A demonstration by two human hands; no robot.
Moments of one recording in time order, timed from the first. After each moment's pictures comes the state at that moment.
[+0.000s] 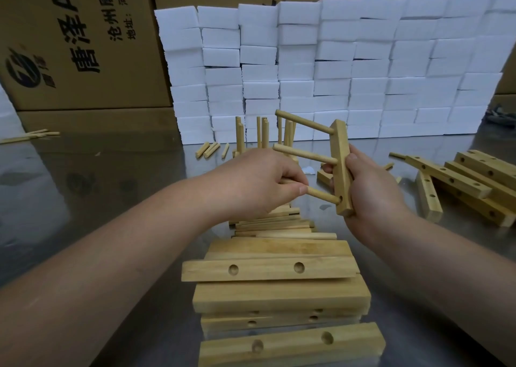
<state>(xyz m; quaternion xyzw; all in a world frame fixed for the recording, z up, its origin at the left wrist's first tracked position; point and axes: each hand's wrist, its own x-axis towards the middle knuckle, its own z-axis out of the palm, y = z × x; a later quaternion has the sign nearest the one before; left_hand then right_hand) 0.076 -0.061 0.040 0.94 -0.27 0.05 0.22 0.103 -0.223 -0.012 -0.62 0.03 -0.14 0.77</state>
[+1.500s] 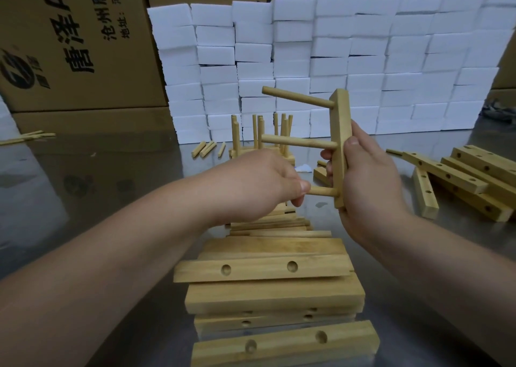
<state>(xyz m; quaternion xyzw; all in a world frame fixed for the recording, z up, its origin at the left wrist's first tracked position) 0.064 -0.069 0.046 0.94 -0.22 0.00 0.26 0.083 -0.212 0.000 -0.64 -0.05 -0.22 0.74</state>
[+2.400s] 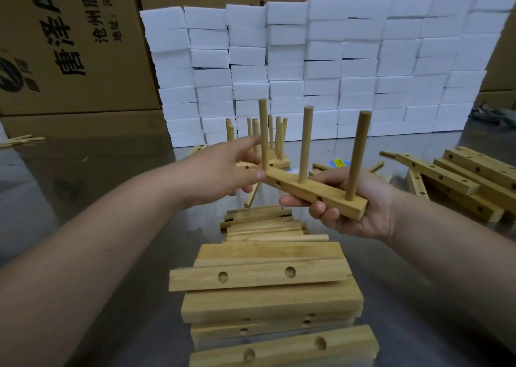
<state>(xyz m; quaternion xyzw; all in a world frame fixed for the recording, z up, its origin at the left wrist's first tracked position) 0.107 -0.029 0.037 0.91 -0.21 -0.01 0.36 0.099 -0.238 0.008 -0.52 0.00 0.31 0.80</state>
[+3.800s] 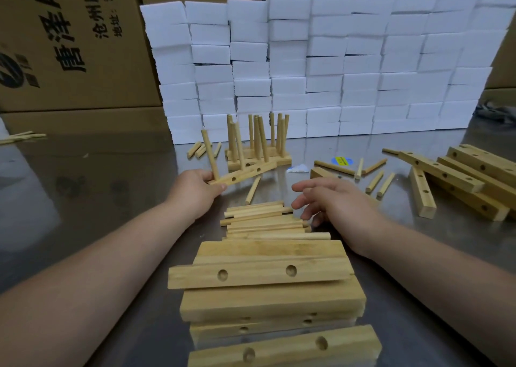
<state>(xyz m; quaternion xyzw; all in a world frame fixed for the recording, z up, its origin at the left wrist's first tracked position) 0.168 0.005 -0.043 0.90 0.07 0.14 0.41 0.105 -0.224 -0.036 -0.72 -0.08 -0.01 0.69</state>
